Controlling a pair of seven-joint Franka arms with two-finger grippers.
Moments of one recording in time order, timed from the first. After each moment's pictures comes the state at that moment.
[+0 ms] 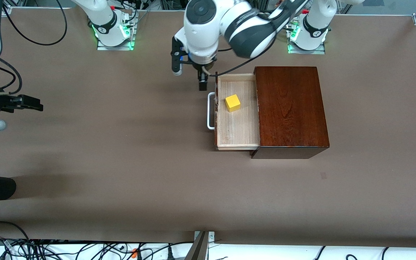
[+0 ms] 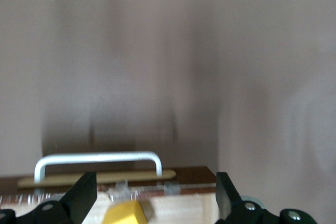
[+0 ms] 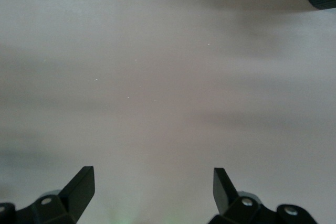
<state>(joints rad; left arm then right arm) -0.55 0.54 -0.44 -1.36 0.12 1.82 0.62 0.13 0.22 -0.22 -1.49 0.04 1.55 -0.18</state>
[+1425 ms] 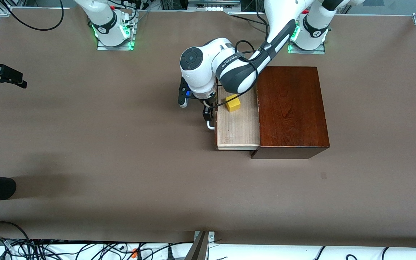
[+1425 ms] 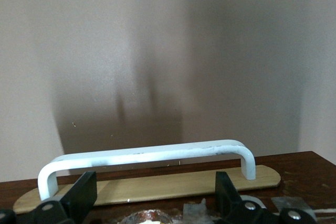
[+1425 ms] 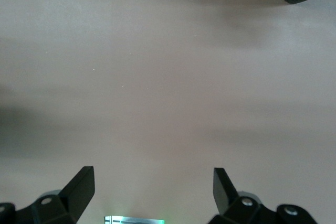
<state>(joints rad) -0.58 0.71 -0.36 -1.33 0.32 1.85 0.66 -0.08 0.02 -0.04 -1.62 -0.01 1.55 -0.18</state>
